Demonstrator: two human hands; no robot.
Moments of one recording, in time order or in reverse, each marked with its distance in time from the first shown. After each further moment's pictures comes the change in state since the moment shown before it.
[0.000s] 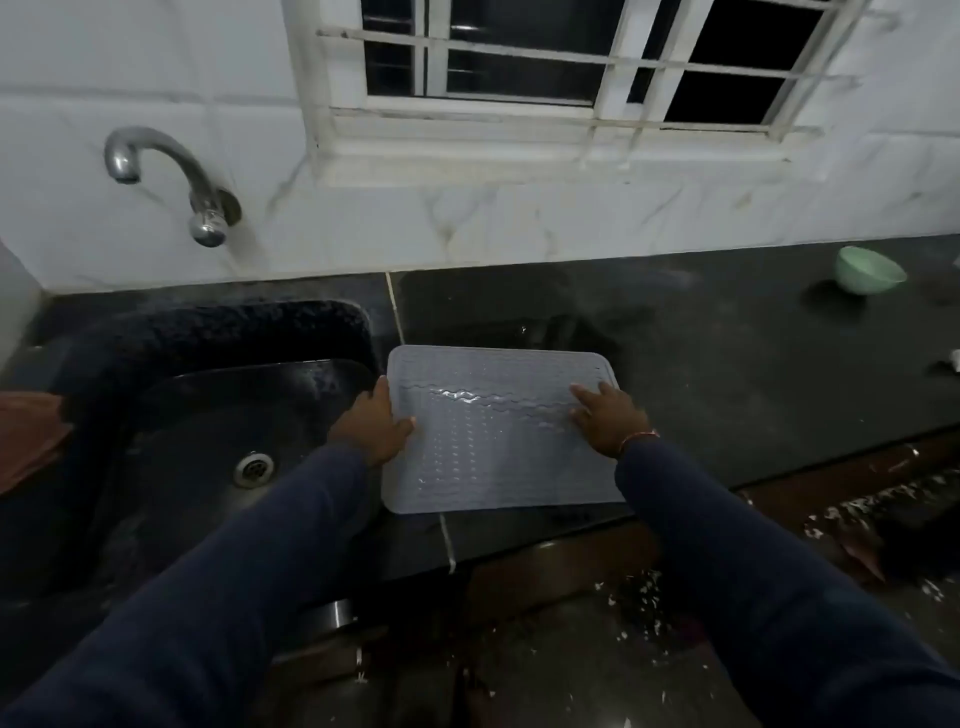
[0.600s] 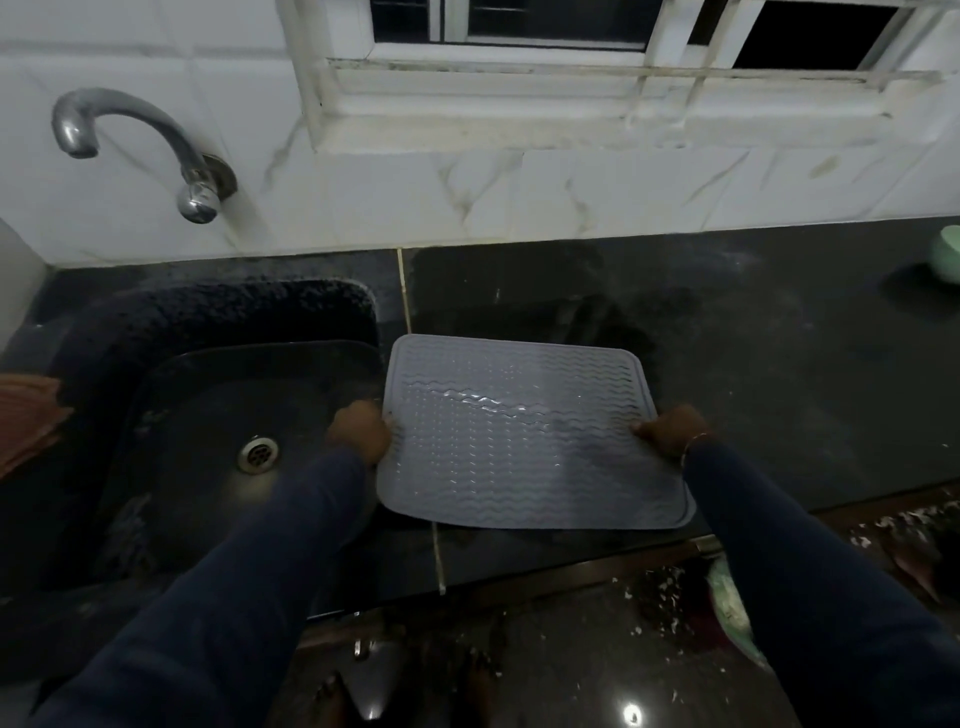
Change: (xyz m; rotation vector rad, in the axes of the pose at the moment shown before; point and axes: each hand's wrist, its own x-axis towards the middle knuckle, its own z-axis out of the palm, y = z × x) left_hand 0.043 -0.010 0.026 -0.041 0.032 -0.312; right_hand 0.061 0.073 0.007 0.477 -0.120 0.441
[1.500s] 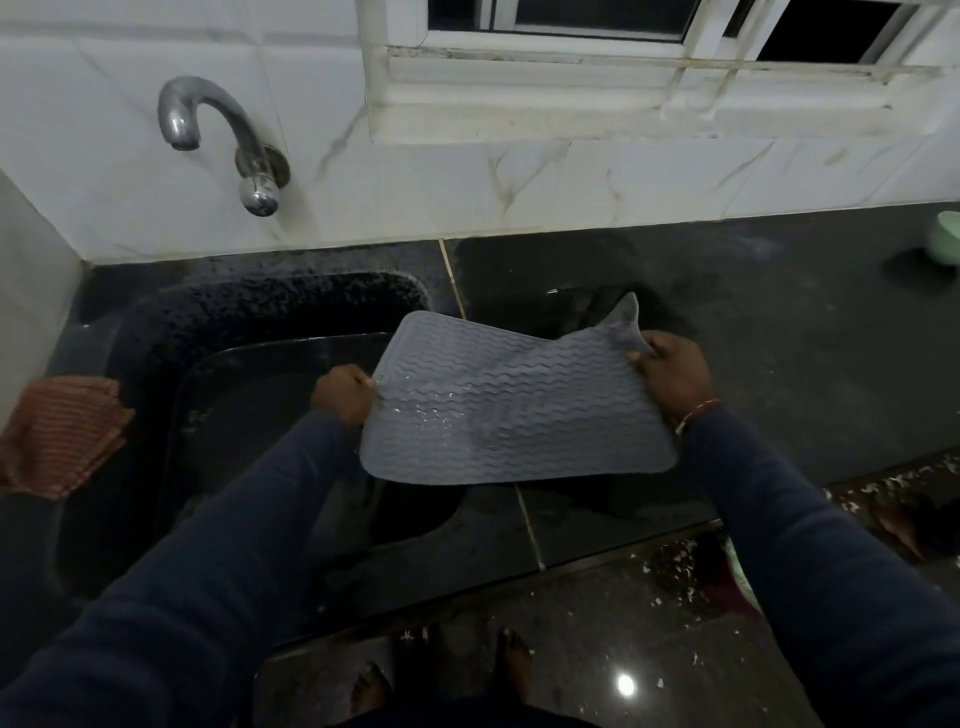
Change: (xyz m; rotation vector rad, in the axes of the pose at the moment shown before) left_hand 0.053 -0.095 -0.080 -0.219 0.021 0.040; right_hand -0.109 -0.119 0.038 0.400 0.255 -0.425
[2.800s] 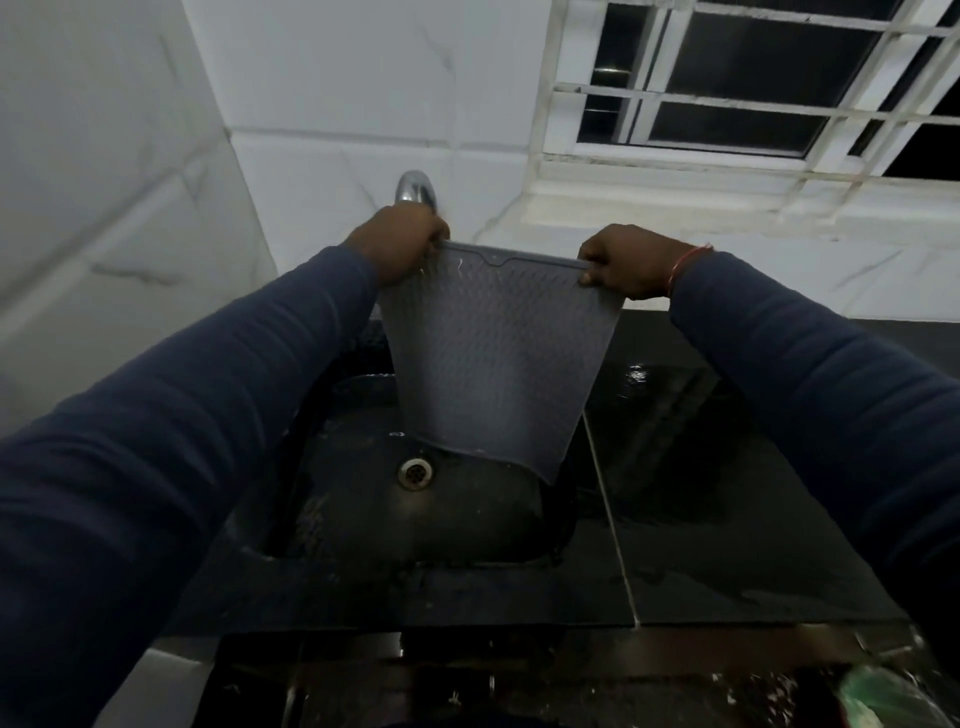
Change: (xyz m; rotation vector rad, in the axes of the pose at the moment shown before) left_hand -0.029 0.089 -0.242 0.543 0.288 0.596; right_hand -0.010 -0.285 0.058 -0.806 -0.453 -0.769
